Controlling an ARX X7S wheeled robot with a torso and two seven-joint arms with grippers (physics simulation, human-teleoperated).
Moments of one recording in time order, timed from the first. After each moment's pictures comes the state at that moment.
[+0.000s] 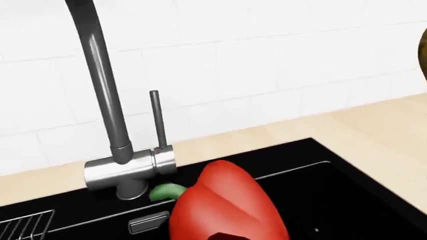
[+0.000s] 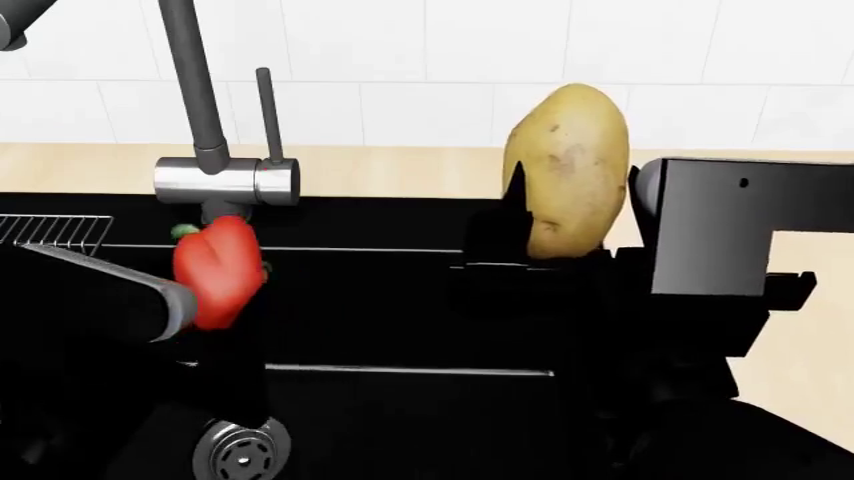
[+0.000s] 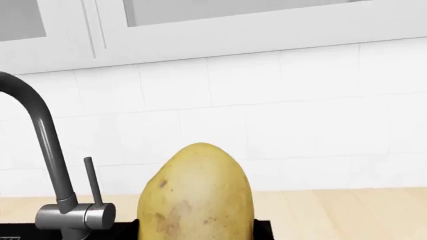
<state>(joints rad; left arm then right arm) -1.10 -0.81 1.26 0.42 -1.27 -0.19 -0.83 0.86 0.76 -0.60 -0.48 1.27 0.46 0.86</state>
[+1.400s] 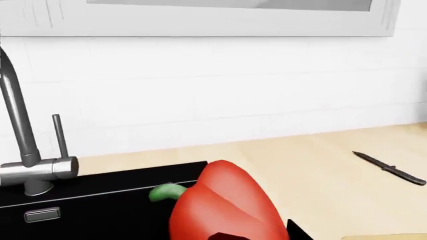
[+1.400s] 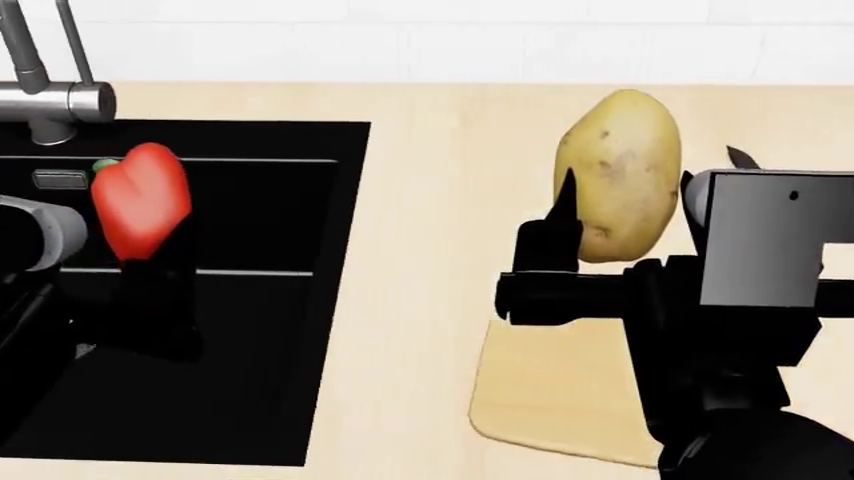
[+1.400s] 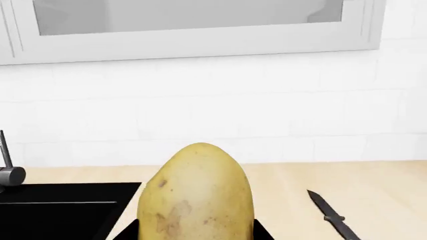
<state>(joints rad) -1.15 -0.92 1.17 0.48 -1.35 -0.16 -0.83 0.81 0.84 -0.58 -0.47 1.23 0.44 0.82</state>
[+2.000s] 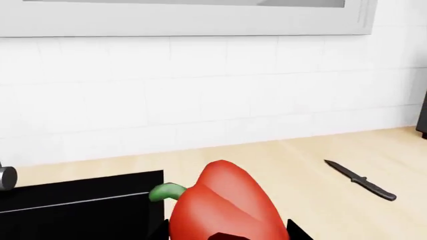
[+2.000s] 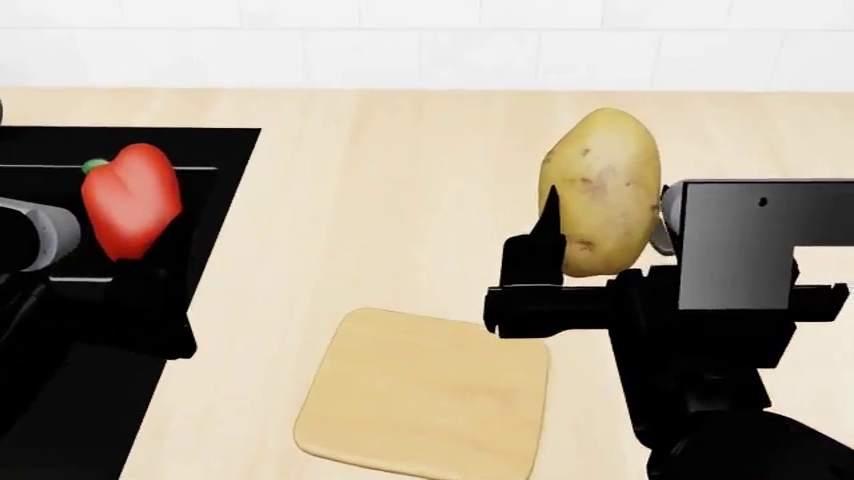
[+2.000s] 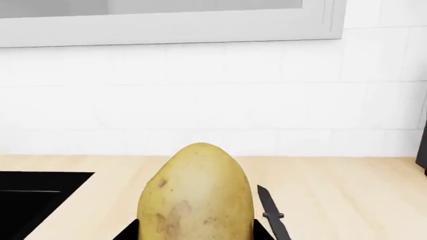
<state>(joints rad) -1.13 -0.93 1.16 0.47 -1.34 -0.15 -0.82 0.82 0.82 -0.60 -0.44 1.22 0.46 0.79</state>
